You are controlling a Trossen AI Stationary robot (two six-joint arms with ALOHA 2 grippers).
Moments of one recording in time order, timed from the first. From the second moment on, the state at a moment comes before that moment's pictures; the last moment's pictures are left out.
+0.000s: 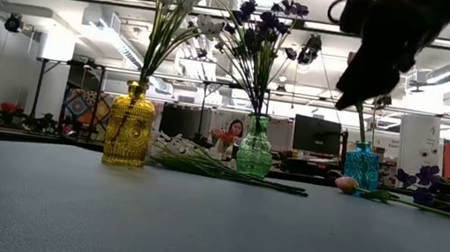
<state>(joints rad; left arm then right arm) -0.23 1.29 1.59 -0.99 -0.41 -0.01 0.09 1.24 0.84 -0.50 0.20 0.41</state>
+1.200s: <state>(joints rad) -0.81 1.76 1.19 -0.21 -0.61 -0.29 0.01 1.85 0.79 0.38 0.44 0.26</state>
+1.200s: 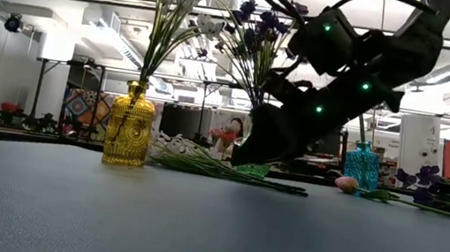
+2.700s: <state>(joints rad) -0.71 1.57 0.89 0.27 -0.44 0.06 0.42 1.52 0.78 -0.24 0.50 0.83</state>
